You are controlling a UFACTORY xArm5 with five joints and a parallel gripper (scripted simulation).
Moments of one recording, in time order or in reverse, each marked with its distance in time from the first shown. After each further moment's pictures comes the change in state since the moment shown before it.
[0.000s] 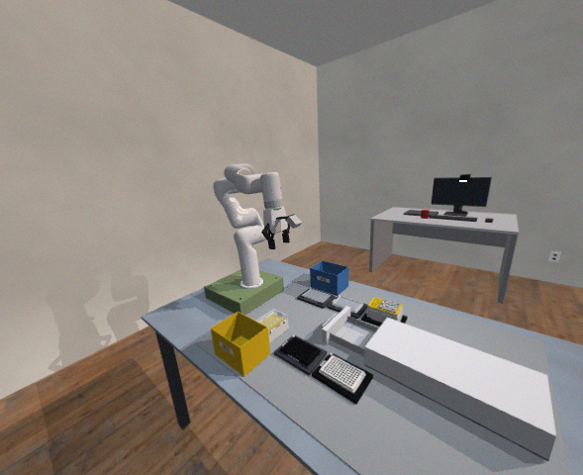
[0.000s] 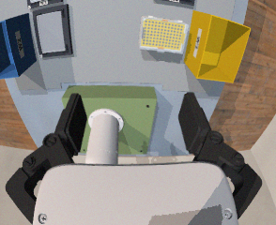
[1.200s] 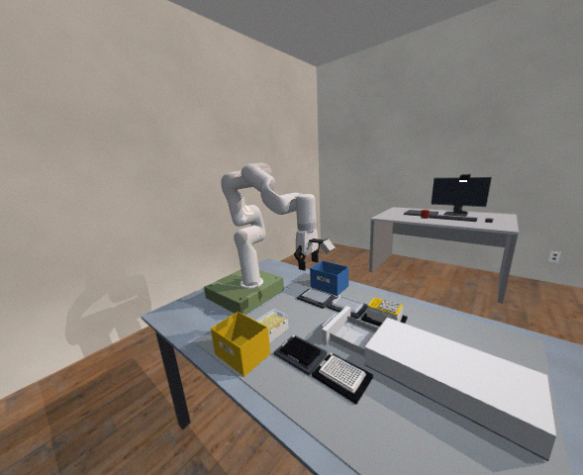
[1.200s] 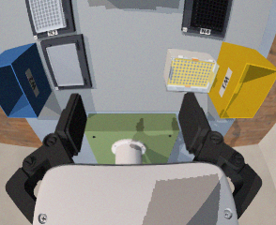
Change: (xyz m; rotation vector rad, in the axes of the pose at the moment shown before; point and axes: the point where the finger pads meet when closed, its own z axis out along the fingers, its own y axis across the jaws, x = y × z) arm 0.097 -0.056 0.098 0.019 -0.089 0.049
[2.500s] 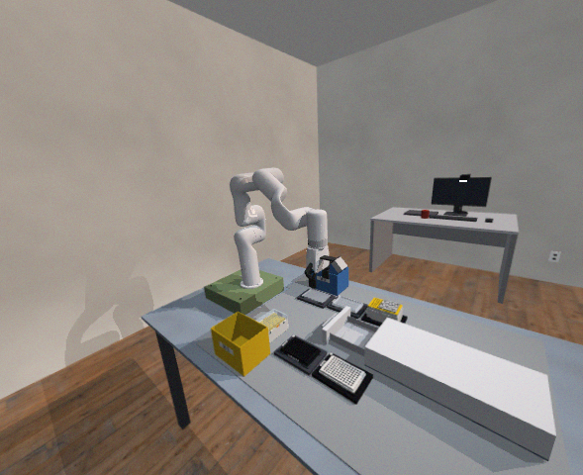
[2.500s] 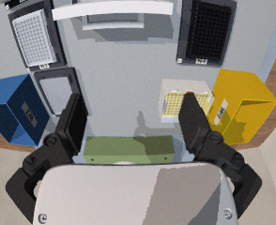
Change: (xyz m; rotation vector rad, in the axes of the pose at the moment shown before) arm 0.063 0.020 0.052 0.001 0.001 0.020
